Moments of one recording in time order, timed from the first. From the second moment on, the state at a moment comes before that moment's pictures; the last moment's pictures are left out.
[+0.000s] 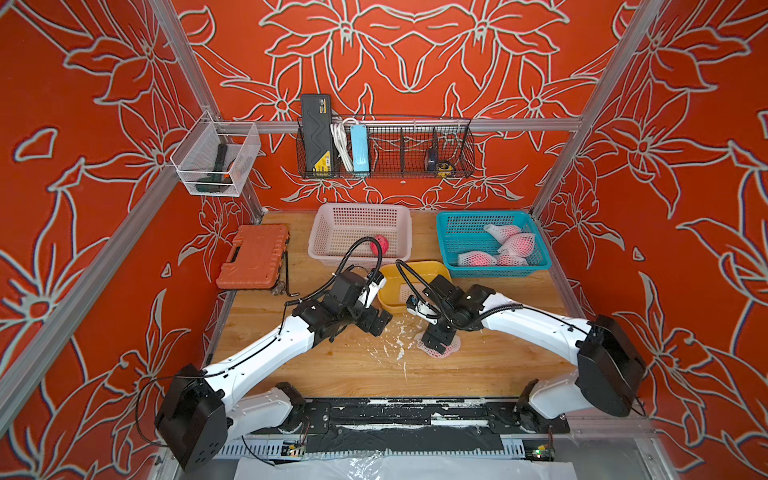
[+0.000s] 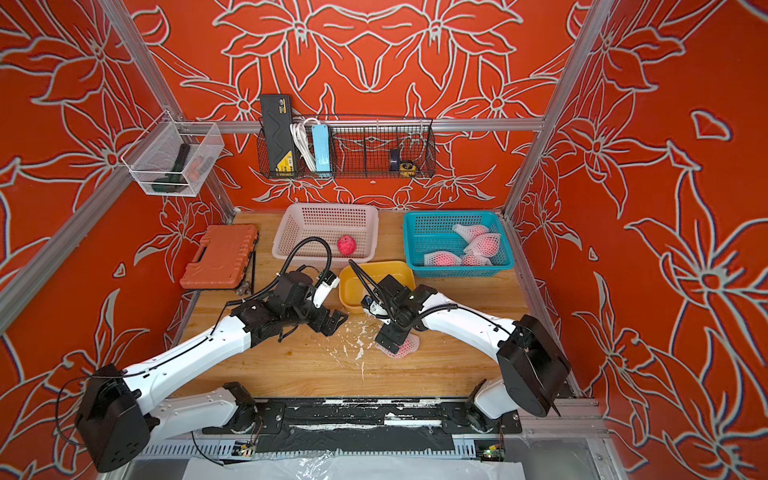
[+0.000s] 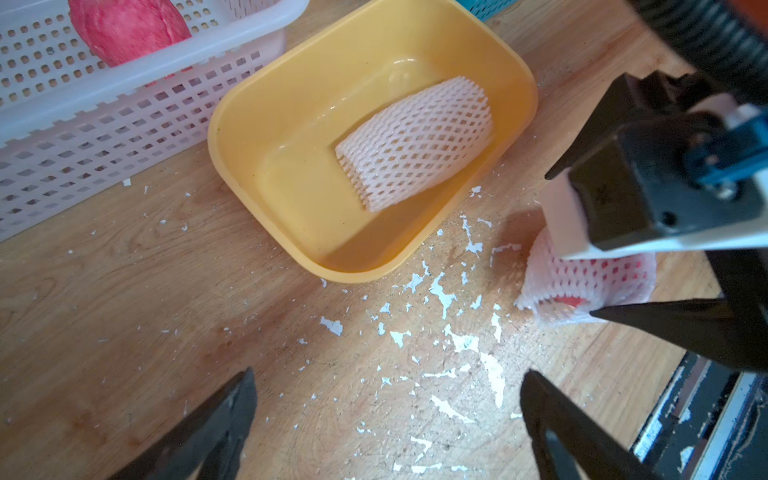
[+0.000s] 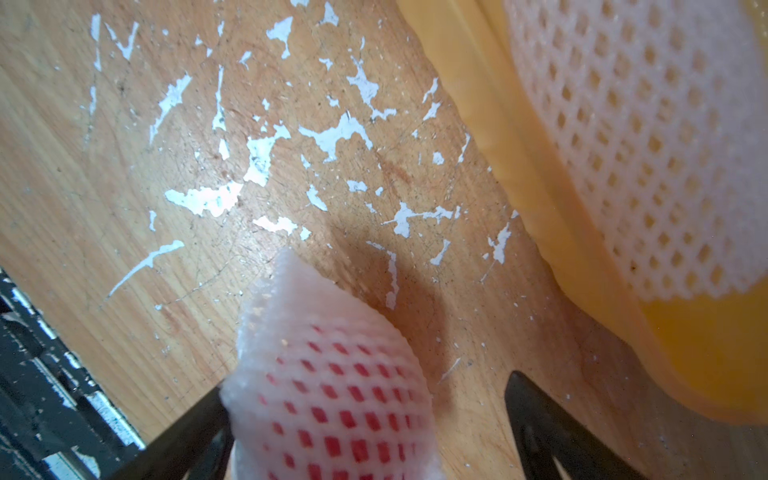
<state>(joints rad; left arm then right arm) -0.61 1.15 0.77 -0.41 0.13 -0.06 0.83 1.47 0.97 -0.78 -0.06 -0.26</state>
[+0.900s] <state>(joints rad) -0.91 0.94 0.57 -0.17 0.11 0.16 0.73 1.45 1.00 -0.82 -0.10 -0.26</state>
